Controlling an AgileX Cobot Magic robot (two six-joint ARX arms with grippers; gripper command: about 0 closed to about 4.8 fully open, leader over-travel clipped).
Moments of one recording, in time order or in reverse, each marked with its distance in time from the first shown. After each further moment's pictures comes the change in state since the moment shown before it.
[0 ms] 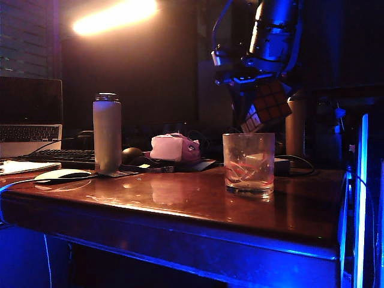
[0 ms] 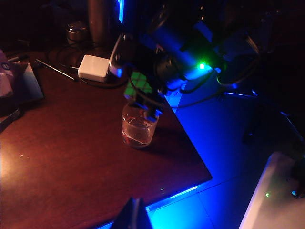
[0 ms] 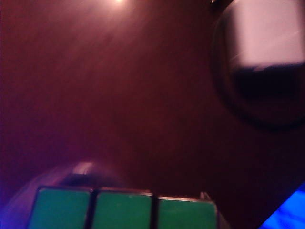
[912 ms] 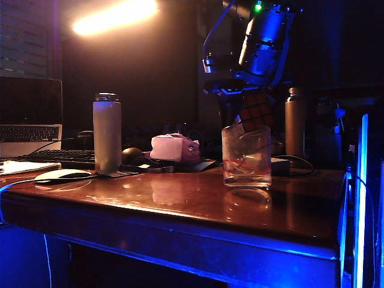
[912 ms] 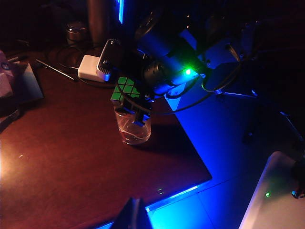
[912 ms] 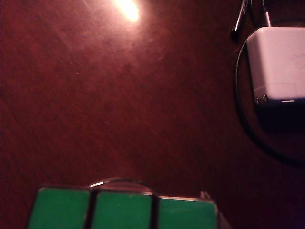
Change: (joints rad) left arm 0.000 0.000 0.000 0.000 0.000 0.000; right arm 0.000 0.066 0.008 0.086 -0.068 -0.005
